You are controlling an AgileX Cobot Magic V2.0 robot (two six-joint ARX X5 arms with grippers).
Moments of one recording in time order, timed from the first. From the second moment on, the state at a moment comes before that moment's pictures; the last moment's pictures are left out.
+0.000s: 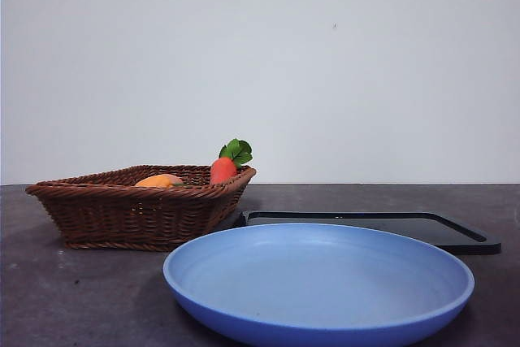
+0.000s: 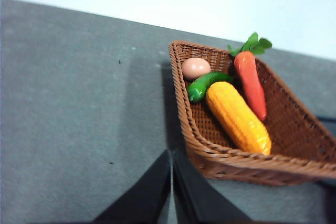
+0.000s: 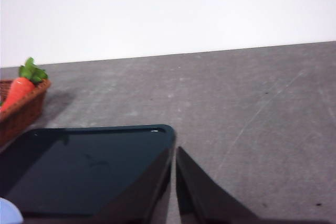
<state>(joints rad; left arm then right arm) 0.00 0.00 0.03 -0.17 0.20 -0.23 -0.02 0.01 0.02 -0.06 -0.17 0.16</state>
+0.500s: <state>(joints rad) 0.00 0.02 0.10 -0.28 0.24 -0.47 -0.02 0.01 0.12 -0.16 -0.20 0.34</state>
